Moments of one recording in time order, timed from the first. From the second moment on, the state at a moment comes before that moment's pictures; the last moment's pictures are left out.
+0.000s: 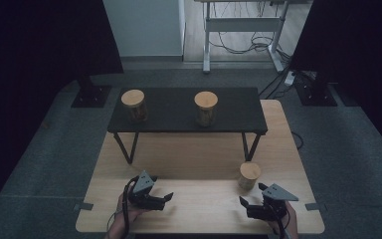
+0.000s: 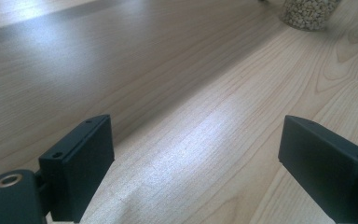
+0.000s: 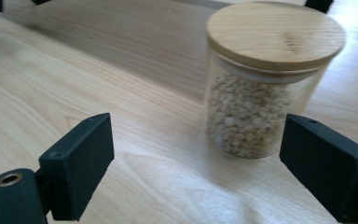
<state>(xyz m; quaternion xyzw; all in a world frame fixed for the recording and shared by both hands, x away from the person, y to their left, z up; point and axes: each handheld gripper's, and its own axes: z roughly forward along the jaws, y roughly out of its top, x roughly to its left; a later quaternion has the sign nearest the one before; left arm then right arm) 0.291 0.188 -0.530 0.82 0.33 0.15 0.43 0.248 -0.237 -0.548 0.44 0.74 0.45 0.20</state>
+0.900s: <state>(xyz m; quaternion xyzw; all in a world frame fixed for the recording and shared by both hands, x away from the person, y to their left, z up) 0.291 0.190 -0.531 0.82 0.34 0.15 0.43 0.289 -0.242 -0.553 0.46 0.74 0.44 0.21</state>
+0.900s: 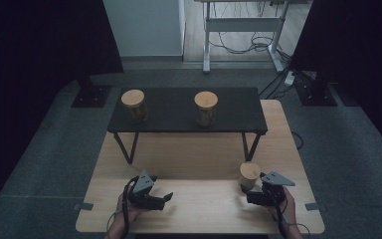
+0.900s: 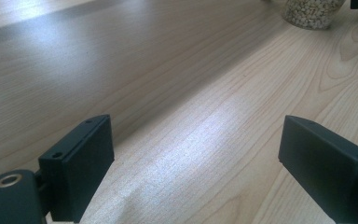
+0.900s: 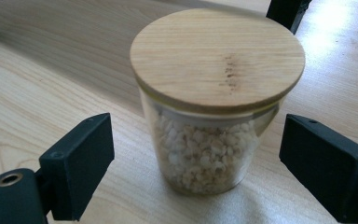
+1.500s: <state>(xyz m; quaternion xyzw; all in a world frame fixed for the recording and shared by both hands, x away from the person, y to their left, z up) 0.291 0.189 -0.532 0.83 0.34 0.15 0.43 0.306 -0.230 -0.555 0.46 0.75 0.43 0.21</state>
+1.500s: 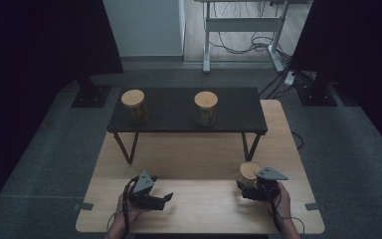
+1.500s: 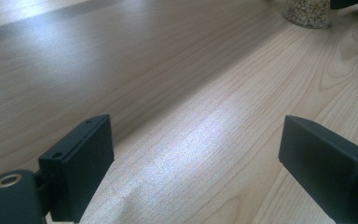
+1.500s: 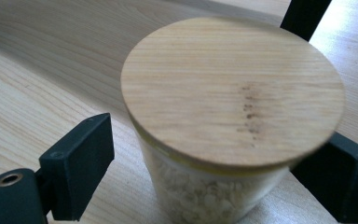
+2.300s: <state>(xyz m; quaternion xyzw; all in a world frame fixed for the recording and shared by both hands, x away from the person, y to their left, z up) 0.292 0.188 -0.532 0.83 0.34 0.15 0.43 0.317 -0.218 -0.555 0.47 0.74 0.41 0.25</state>
